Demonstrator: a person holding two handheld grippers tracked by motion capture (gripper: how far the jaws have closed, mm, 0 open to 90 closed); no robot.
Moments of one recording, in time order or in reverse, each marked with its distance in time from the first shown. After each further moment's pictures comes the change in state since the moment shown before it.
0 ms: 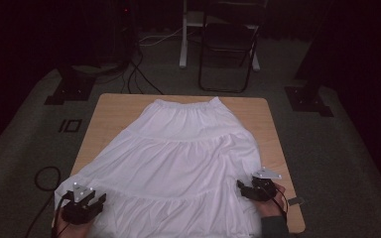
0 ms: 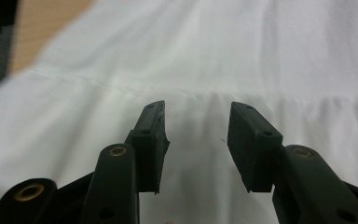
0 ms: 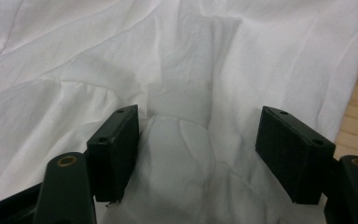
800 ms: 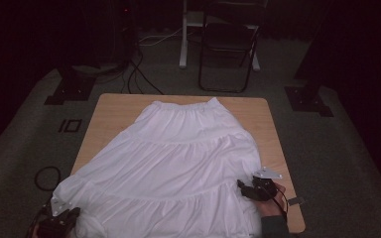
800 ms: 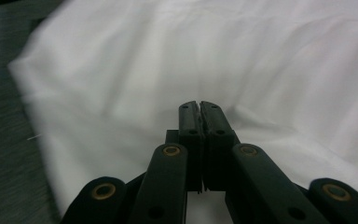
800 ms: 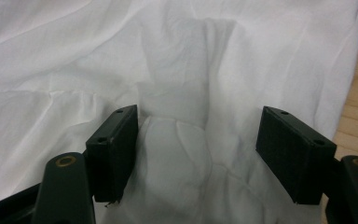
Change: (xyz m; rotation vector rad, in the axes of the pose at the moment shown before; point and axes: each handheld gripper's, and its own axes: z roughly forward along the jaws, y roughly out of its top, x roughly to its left) left arm 0.046 -0.039 -0.033 0.105 0.107 -0.016; right arm -0.002 0.000 0.001 -0.006 -0.003 0.005
